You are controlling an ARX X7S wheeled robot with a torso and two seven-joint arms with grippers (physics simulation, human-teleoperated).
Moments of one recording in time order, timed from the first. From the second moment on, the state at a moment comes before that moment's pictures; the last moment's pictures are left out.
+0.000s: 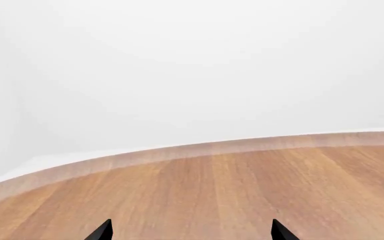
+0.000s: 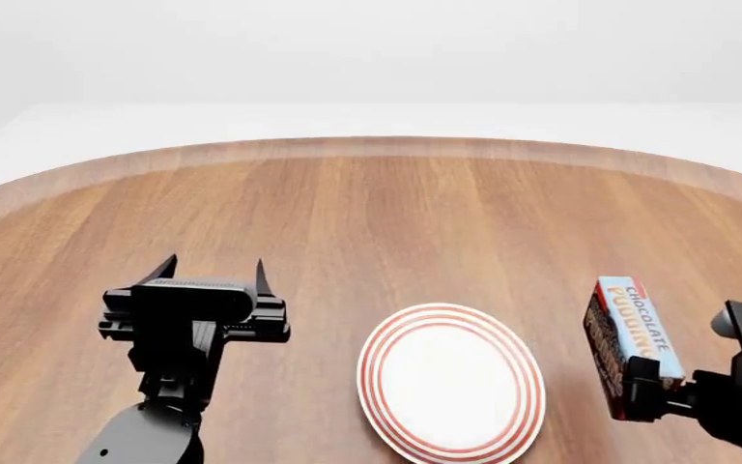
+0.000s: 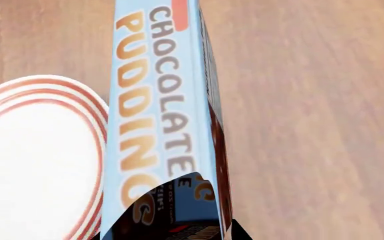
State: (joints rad) left arm -0.27 -0.32 0.24 0.32 -0.29 -0.45 -0.32; right arm 0.47 0.92 -0.09 0.14 1.27 1.12 0.30
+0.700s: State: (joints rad) left arm -0.27 -0.33 0.24 0.32 -0.29 -0.44 -0.32; right arm 0.46 0.89 -0.14 0.25 1.19 1.05 0.24
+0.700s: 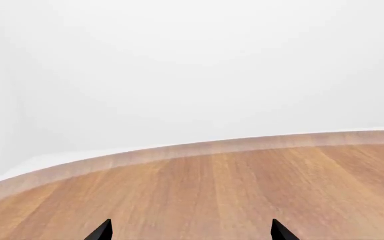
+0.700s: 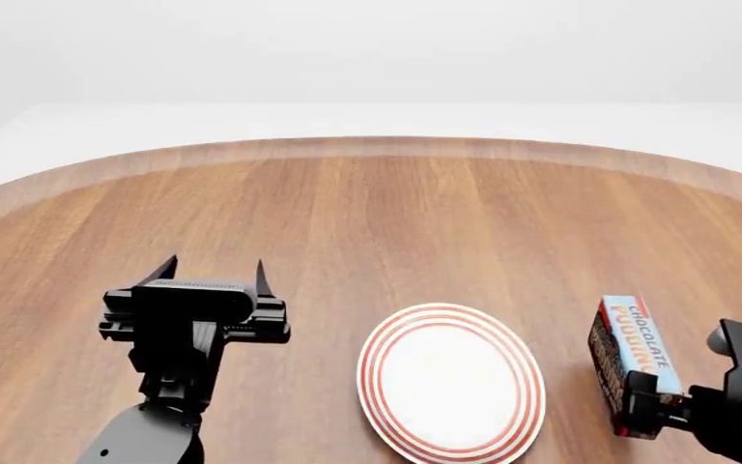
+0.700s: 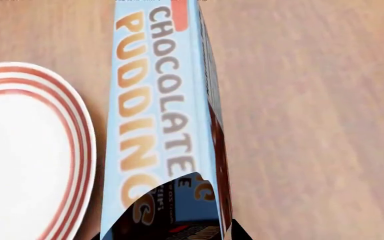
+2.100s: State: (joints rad) left arm -0.34 -0.34 0.26 0.39 -0.33 -0.54 -0.35; right arm 0.40 0.94 0.11 -0.41 1.30 0.96 0.45
